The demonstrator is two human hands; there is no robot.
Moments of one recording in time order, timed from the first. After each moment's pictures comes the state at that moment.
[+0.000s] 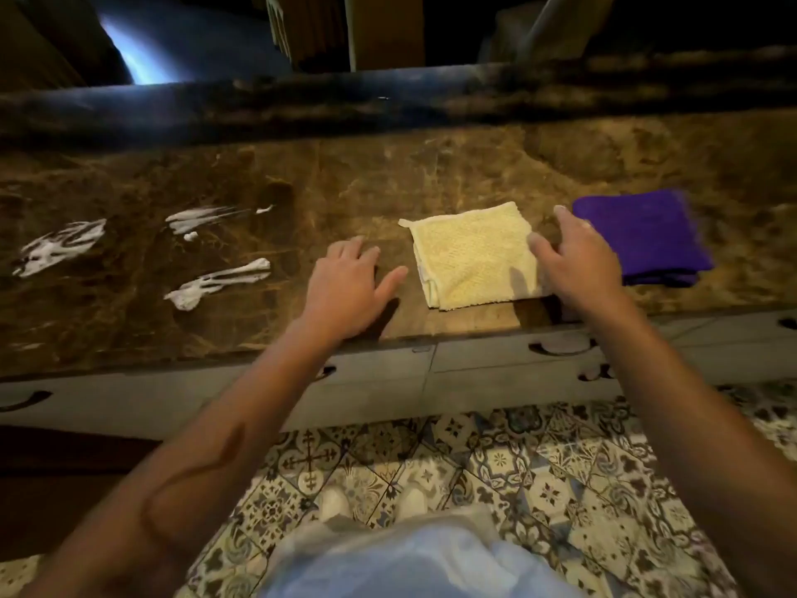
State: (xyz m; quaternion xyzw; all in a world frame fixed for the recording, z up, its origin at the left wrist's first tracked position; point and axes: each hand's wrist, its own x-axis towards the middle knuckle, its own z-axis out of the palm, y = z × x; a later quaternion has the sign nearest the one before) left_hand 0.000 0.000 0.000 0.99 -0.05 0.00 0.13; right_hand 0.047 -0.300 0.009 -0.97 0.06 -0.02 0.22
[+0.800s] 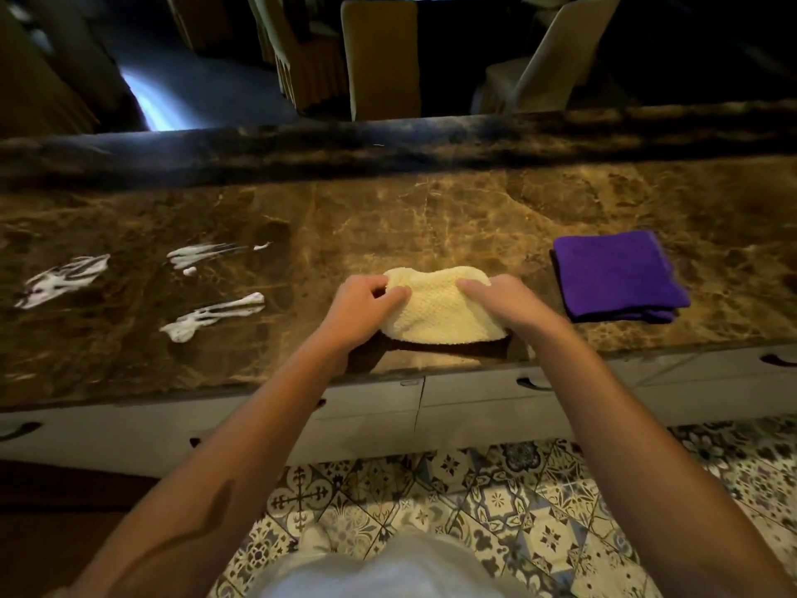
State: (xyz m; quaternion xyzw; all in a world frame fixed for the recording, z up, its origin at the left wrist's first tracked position) left_hand 0.015 -0.022 0.004 0.85 0.02 -0.10 0.51; right_hand 0.058 -0.258 0.000 -0.88 0.10 0.20 0.42
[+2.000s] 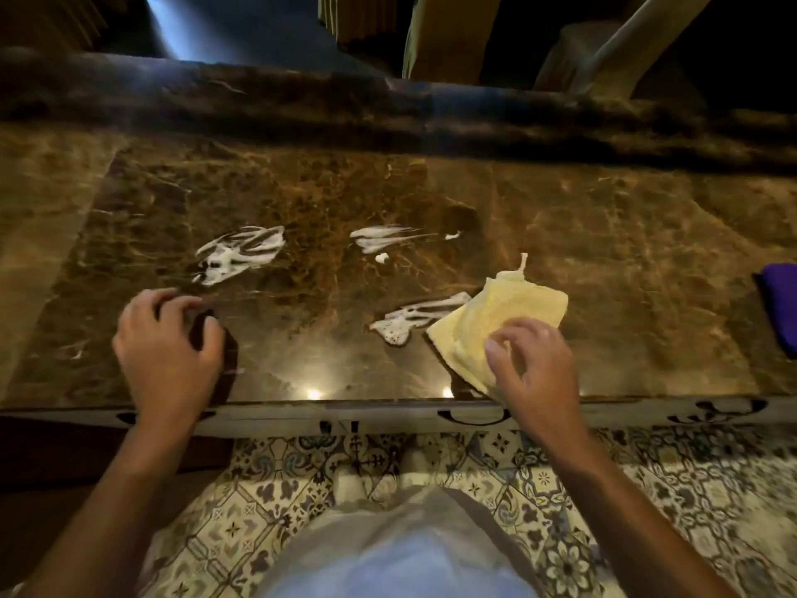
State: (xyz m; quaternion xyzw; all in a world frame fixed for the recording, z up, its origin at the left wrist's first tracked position) left_hand -0.081 0.470 -0.066 0.94 0.22 0.21 0.14; right_hand -0.044 0.055 -0.022 -0.96 -0.04 0.00 0.27
